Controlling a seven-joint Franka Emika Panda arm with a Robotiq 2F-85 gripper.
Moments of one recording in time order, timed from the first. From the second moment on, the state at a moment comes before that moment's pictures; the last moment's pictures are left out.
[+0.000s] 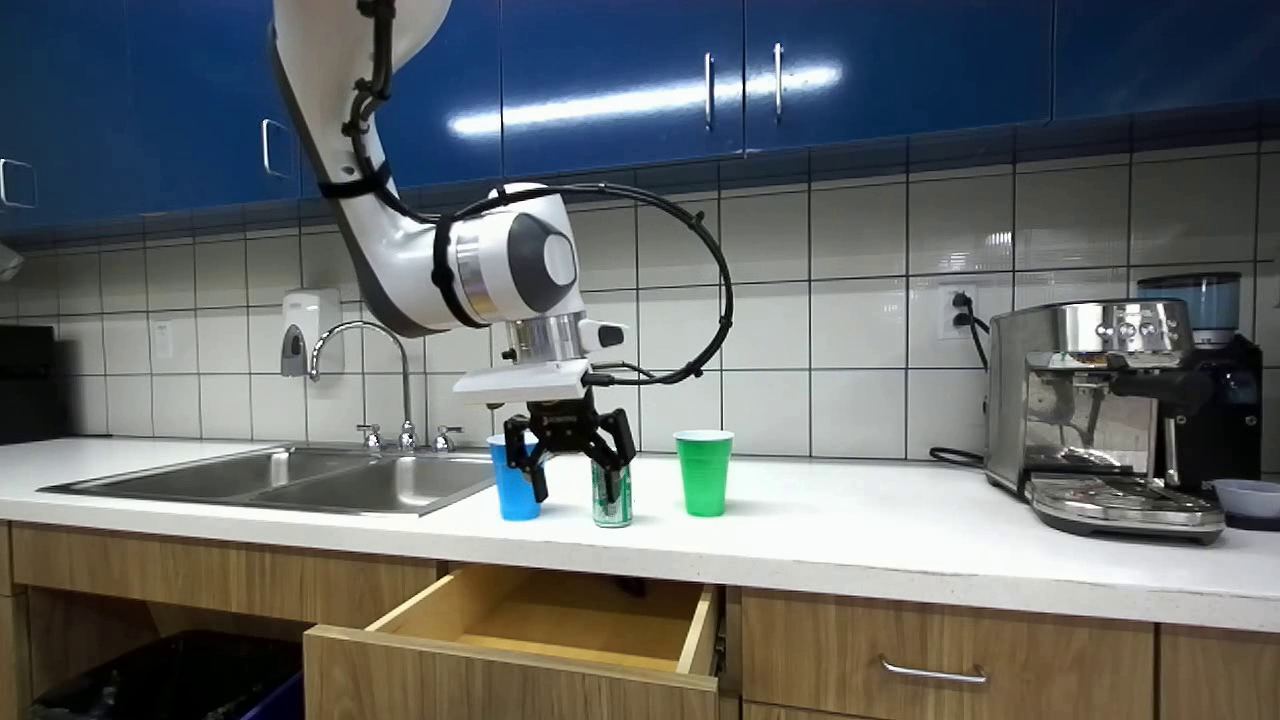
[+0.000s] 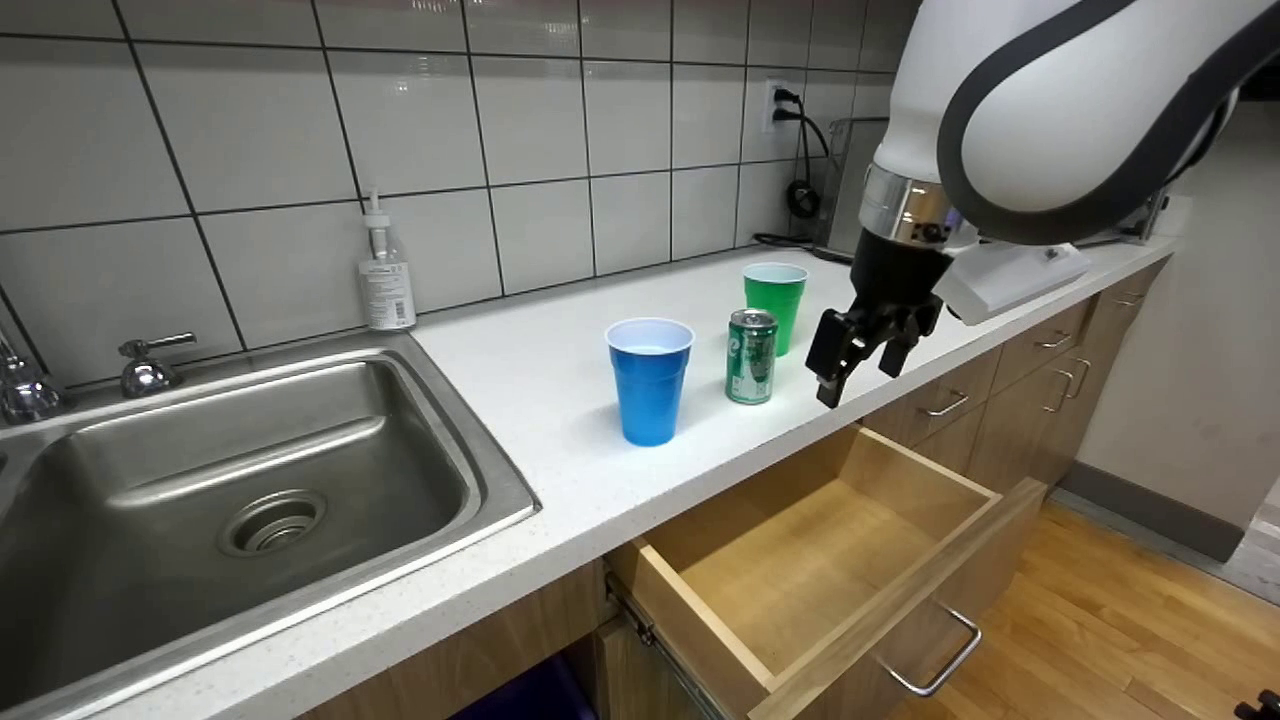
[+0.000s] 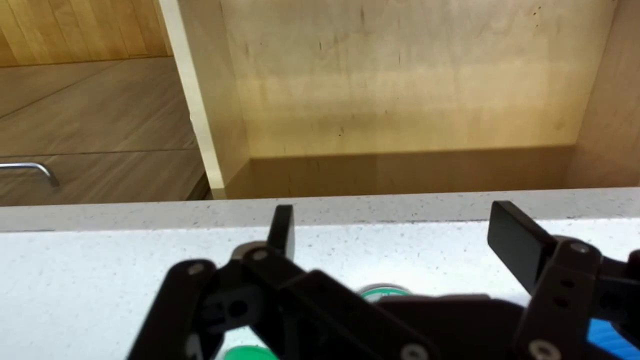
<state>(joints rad) -0.02 0.07 -0.09 -2.40 -0.16 2.66 0.07</state>
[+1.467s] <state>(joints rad) -0.02 0.23 -0.11 -2.22 -0.20 2.77 0.07</state>
